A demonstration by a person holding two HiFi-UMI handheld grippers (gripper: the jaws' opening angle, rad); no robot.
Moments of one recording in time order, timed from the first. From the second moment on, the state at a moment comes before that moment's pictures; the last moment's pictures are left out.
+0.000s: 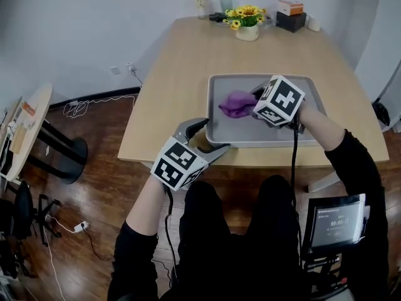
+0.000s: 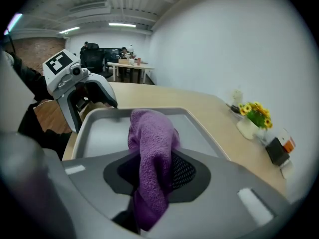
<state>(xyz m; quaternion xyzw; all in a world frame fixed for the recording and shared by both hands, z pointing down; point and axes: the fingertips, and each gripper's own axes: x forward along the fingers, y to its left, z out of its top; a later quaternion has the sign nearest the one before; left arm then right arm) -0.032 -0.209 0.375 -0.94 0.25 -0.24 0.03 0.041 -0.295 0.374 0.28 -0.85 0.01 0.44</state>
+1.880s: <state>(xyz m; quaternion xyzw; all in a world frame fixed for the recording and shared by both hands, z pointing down) -0.041 -0.211 0.381 -0.94 0.25 -0.25 0.04 -0.019 -0.221 0.382 0.22 -0.88 0.03 0.42</state>
